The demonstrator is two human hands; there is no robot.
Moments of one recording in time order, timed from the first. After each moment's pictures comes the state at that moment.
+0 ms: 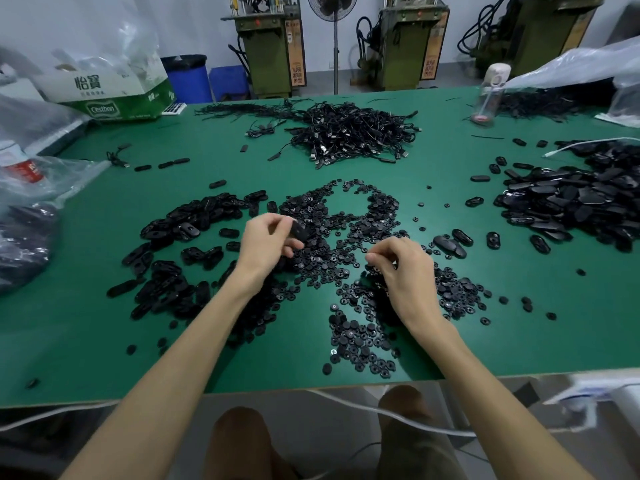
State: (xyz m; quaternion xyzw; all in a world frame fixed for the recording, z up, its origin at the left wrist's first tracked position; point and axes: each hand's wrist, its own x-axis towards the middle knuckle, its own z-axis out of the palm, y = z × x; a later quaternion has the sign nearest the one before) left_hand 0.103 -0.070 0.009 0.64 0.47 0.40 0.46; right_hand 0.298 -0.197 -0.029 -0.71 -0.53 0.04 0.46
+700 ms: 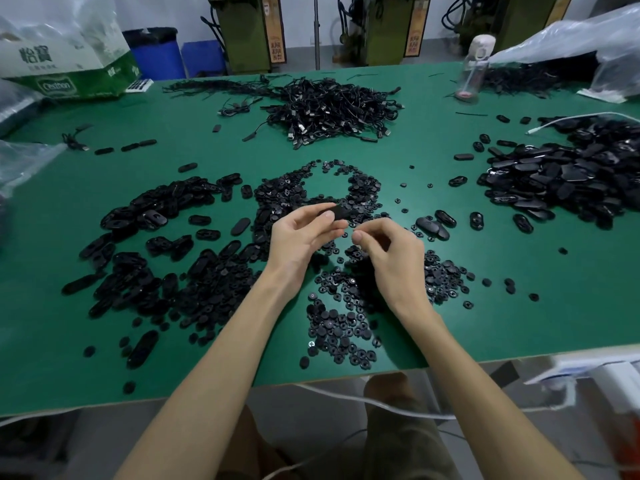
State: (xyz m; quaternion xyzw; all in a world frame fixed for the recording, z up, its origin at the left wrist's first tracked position) left_hand 0.174 -0.107 -0.016 0.47 0.29 0.46 0.70; right_hand 0.300 -0.202 -0.022 -0.68 -0.47 0.11 0.54
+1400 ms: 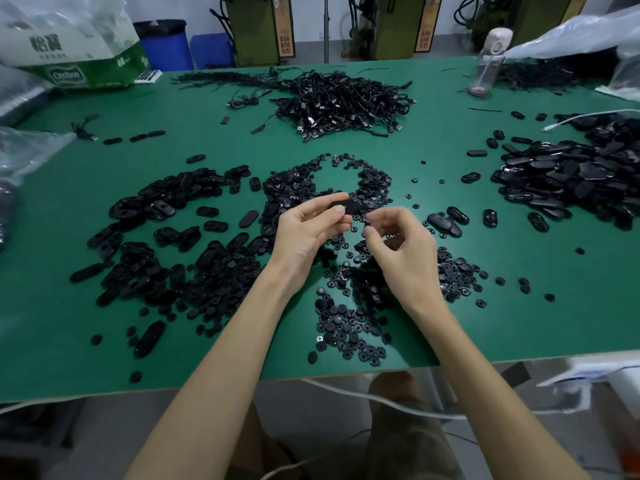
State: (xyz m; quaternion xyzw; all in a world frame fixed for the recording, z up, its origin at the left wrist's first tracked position) left_hand 0.167 -0.107 -0.015 0.50 0.27 0.44 0.70; right_hand 0.295 -0.209 -0.017 -0.65 -0.49 0.11 0.57
